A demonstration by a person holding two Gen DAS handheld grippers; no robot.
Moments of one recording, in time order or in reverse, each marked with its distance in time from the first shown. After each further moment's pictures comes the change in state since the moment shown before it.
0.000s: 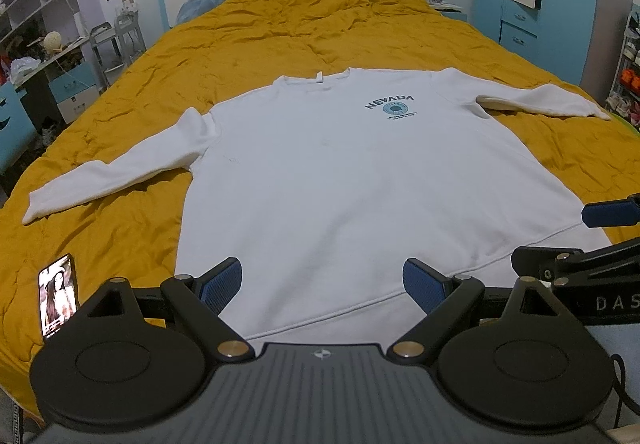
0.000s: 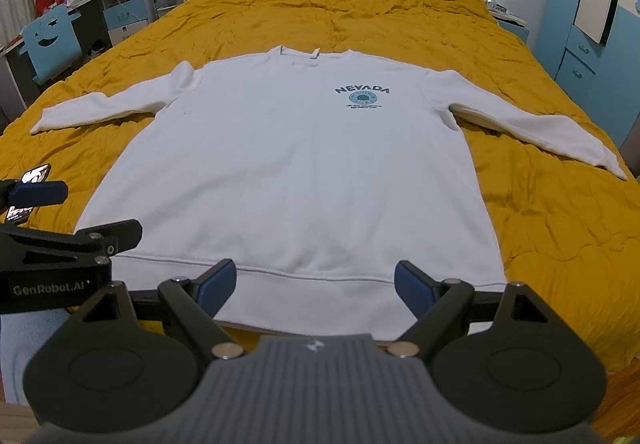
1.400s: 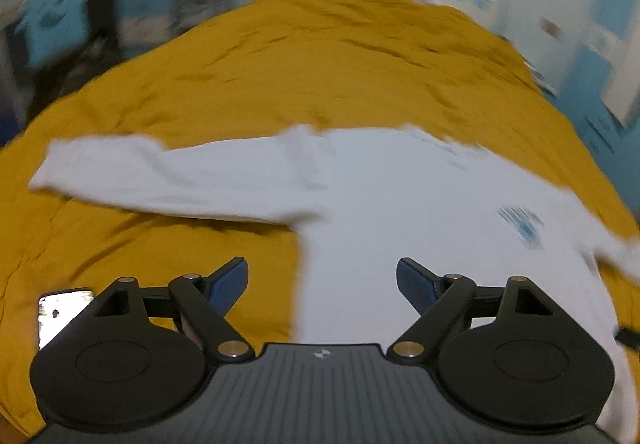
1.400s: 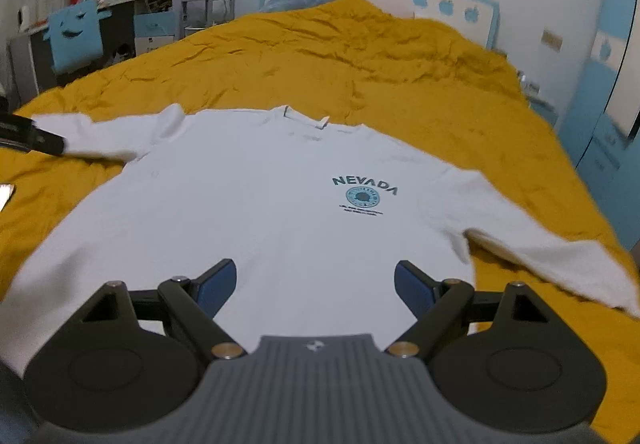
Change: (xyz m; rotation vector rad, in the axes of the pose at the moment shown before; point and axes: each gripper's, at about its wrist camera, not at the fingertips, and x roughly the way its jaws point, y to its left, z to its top) left arm 0.106 0.212 0.085 -0.444 0.025 0.040; right arm 0.090 -0.030 0.109 -0.166 -0.140 0.023
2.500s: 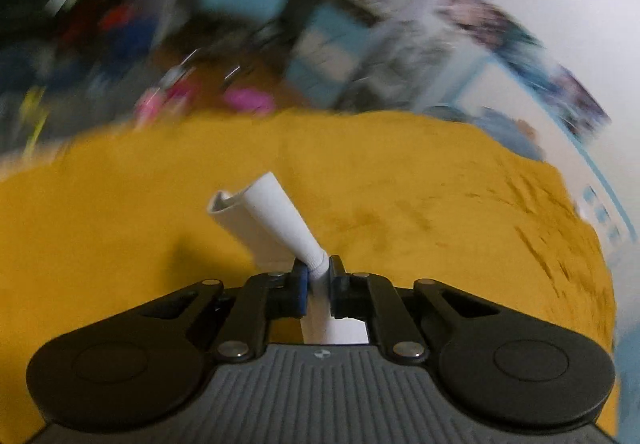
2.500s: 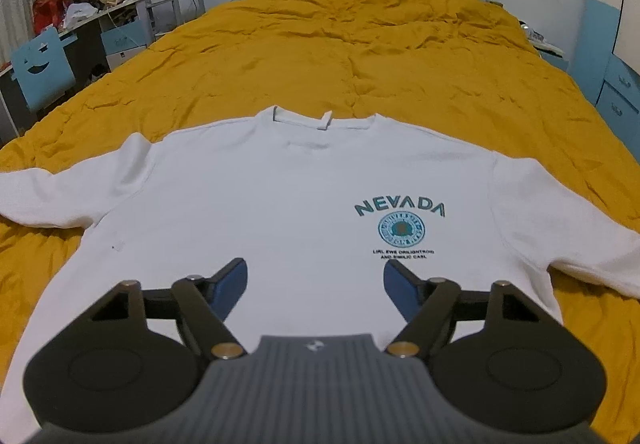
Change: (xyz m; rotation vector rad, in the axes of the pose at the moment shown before) left arm 0.052 0.251 0.106 -0.516 -0.265 0.119; right arm 0.130 0.014 0.060 0.155 0.064 0.021
